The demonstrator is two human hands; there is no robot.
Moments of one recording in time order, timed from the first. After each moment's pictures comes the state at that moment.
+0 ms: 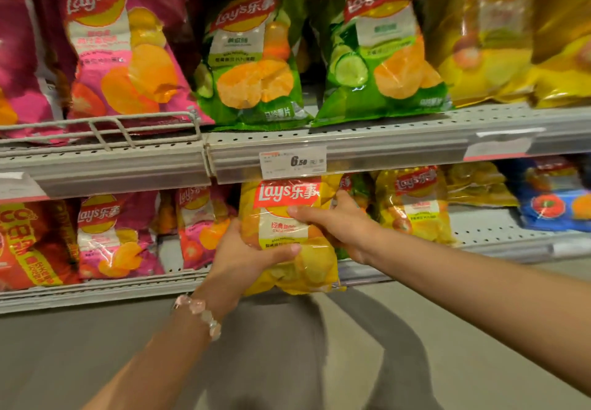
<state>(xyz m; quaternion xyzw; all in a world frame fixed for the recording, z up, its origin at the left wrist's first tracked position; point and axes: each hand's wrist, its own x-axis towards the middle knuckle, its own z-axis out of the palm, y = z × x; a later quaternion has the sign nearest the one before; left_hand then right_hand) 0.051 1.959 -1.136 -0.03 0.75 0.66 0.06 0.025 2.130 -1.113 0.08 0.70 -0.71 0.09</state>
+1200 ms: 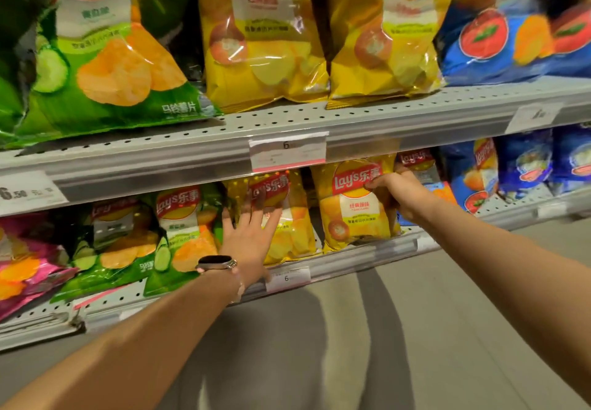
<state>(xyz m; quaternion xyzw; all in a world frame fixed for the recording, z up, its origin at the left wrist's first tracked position) -0.010 2.231 -1.188 0.21 0.97 -0.12 0.01 -0.011 2.499 -1.142 0.24 0.70 -0.67 -0.04</state>
